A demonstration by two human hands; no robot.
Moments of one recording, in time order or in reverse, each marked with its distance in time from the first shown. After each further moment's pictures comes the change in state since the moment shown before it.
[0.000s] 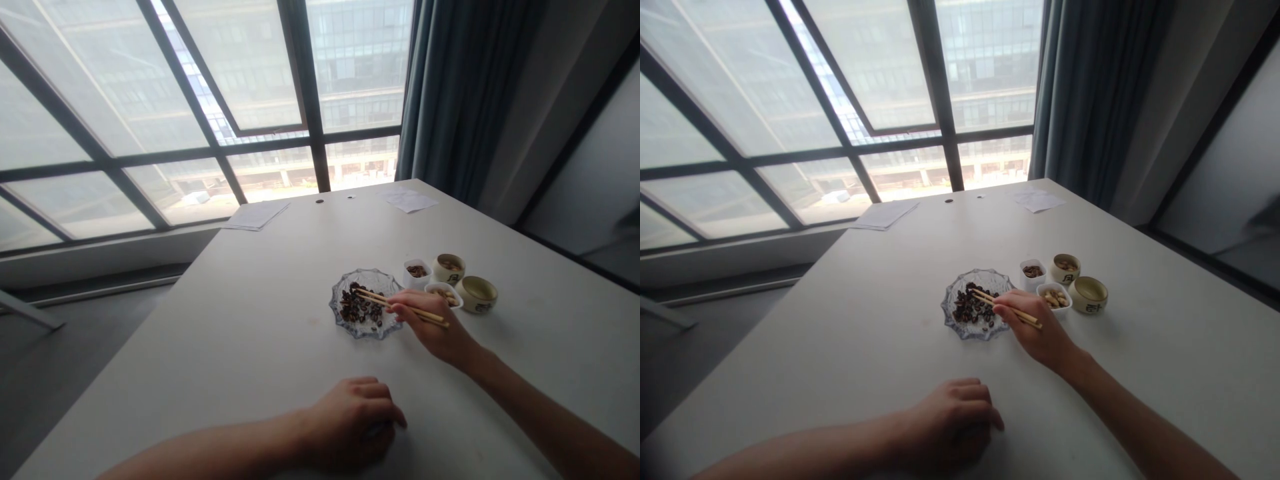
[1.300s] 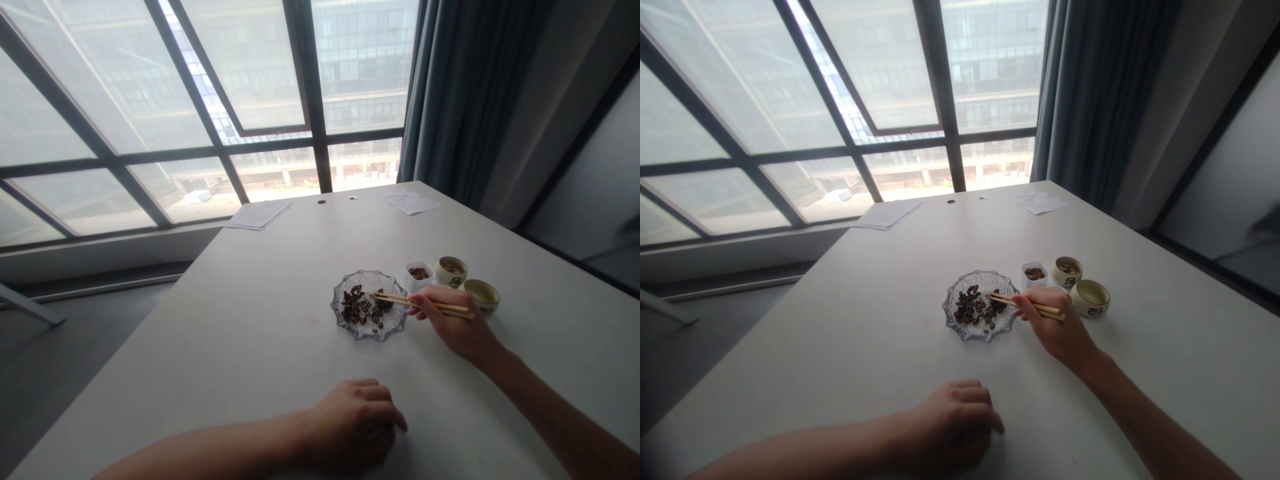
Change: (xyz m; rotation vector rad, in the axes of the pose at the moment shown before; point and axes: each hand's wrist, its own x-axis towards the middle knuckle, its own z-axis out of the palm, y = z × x) left_hand -0.001 0.000 0.001 -0.004 0.003 -0.010; right_hand -0.001 -0.001 -0.024 -0.097 0.100 0.060
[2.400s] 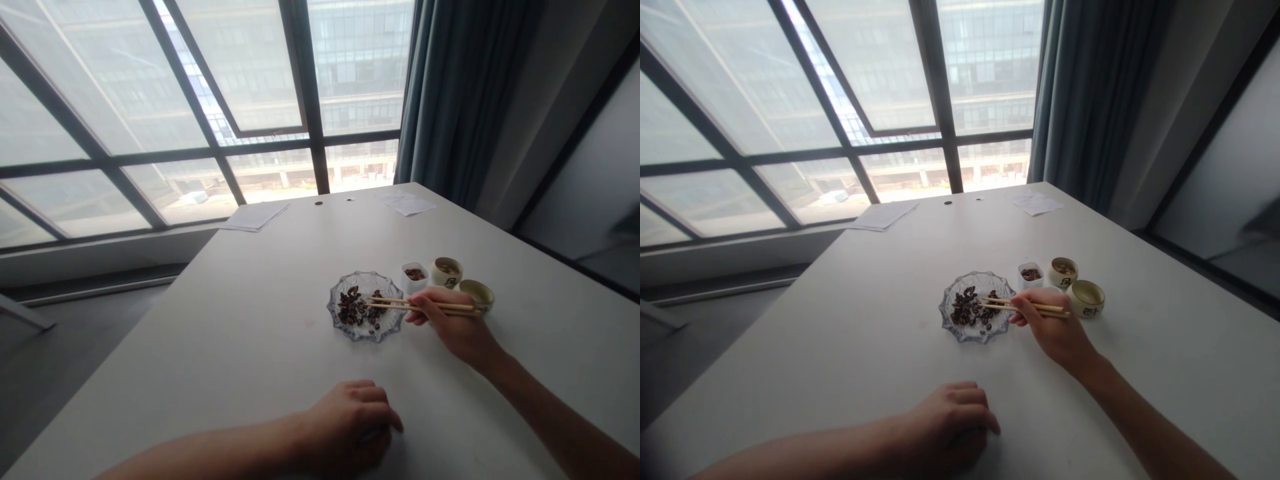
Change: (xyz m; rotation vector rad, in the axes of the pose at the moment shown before) left_hand 0.000 0.001 -0.002 -0.001 0.042 0.035; right_hand -0.005 -0.005 0.001 0.214 0.066 0.143
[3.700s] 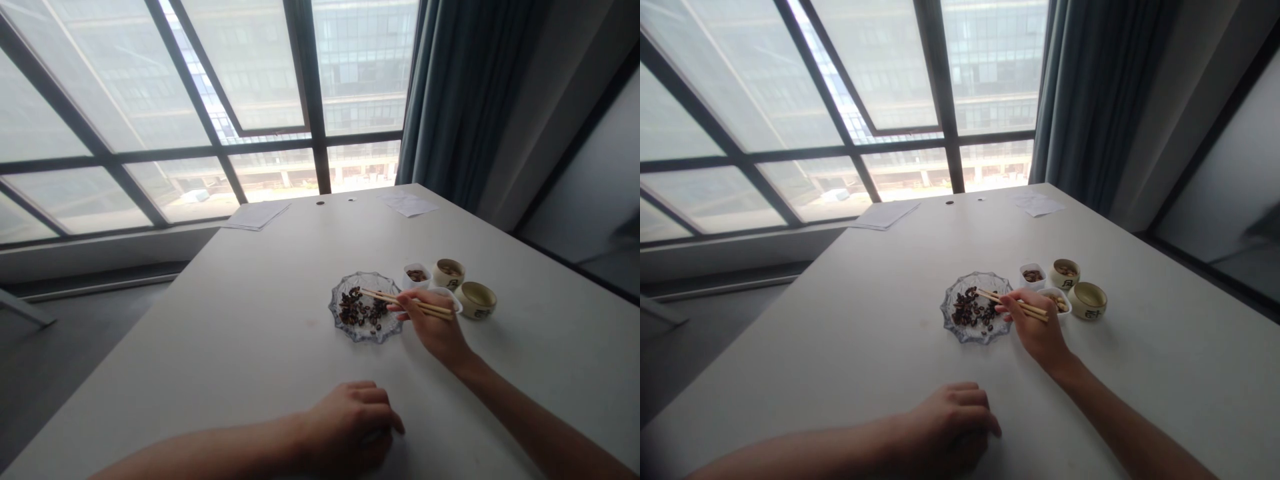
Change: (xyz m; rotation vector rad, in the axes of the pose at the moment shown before) left_hand 0.001 -0.001 -0.001 0.001 -0.041 -0.015; right_hand 0.007 0.019 0.038 0.070 0.094 0.006
